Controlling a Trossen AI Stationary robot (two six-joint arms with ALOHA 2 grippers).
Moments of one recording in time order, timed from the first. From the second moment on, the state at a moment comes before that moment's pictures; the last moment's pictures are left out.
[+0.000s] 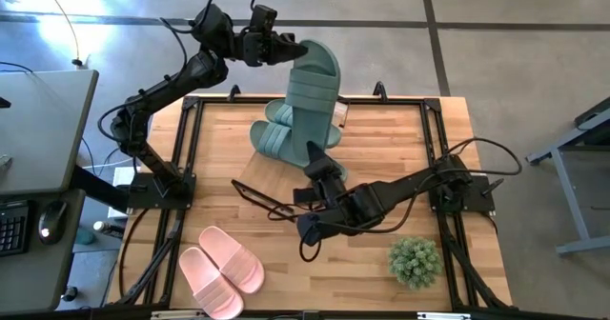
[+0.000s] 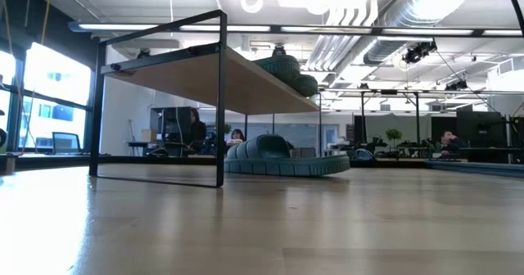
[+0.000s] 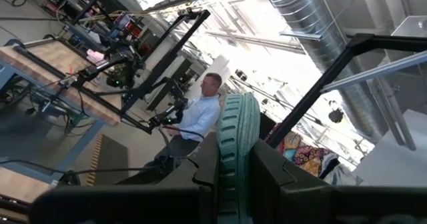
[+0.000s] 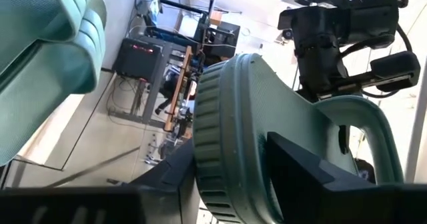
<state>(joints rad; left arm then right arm) 0.73 1.61 1.70 0.34 0.86 -1.05 0.40 2.02 2.14 -0.97 1.54 -0.94</state>
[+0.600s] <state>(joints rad) 0.73 1.61 1.70 0.34 0.88 -0.87 0.41 2.02 2.14 -0.97 1.56 -0.92</state>
